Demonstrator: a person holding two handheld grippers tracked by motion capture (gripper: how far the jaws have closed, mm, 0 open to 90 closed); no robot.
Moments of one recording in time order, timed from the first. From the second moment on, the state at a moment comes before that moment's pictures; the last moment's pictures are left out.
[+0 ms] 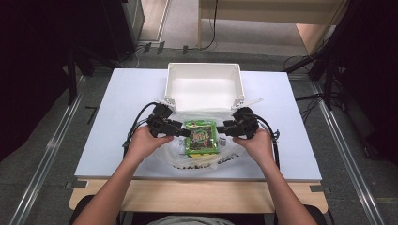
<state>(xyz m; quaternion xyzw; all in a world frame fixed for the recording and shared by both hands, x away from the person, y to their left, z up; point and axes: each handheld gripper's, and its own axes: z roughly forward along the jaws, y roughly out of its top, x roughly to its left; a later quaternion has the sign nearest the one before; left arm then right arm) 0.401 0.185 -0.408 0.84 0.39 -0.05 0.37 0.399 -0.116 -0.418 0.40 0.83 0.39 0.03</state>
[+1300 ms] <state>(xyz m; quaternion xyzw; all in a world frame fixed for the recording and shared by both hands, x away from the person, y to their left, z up) 0.391 0.169 -0.439 0.86 0.39 -0.05 0.33 0.397 -0.105 -0.425 0.39 0.84 0.38 0.01</state>
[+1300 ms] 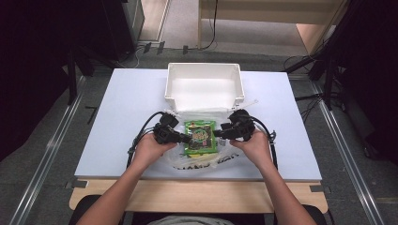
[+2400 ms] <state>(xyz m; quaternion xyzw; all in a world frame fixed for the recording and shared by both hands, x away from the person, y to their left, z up) 0.396 0.173 -0.448 0.85 0.41 -0.07 0.33 0.386 -0.088 -0.413 0.38 0.83 0.40 0.02</state>
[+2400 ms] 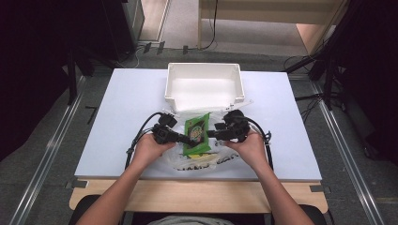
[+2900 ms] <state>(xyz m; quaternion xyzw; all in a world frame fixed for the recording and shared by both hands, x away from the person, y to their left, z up) 0.396 0.169 -0.449 0.85 0.41 -0.07 0.34 0.386 -0.088 -0.405 0.38 0.82 0.42 0.02</state>
